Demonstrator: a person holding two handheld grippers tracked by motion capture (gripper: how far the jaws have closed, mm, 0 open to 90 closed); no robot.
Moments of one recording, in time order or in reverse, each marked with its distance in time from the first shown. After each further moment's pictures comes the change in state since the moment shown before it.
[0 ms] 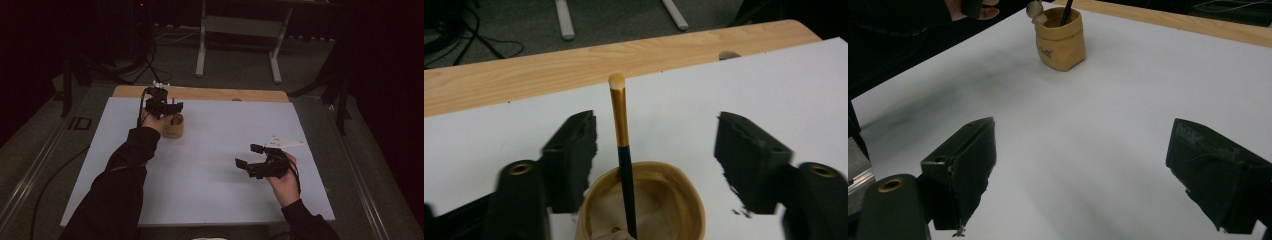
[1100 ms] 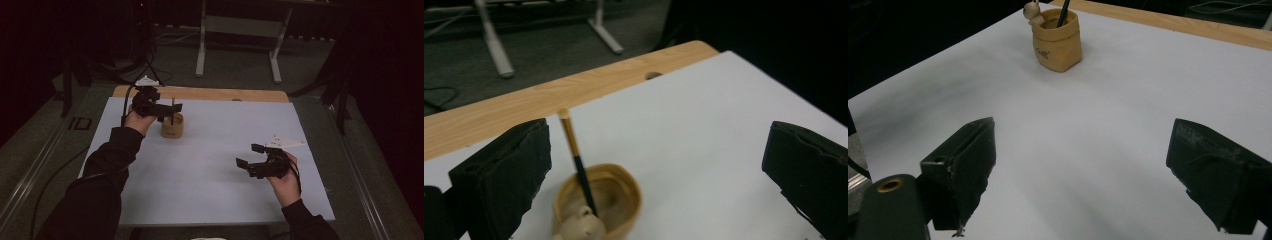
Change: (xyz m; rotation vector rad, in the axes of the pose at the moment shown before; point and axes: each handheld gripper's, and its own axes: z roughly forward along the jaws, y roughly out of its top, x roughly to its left) left arm 0.008 0.005 -0.066 -0.095 -0.273 0.136; right arm 0.000 0.001 -0.002 -0.005 -0.012 -0.003
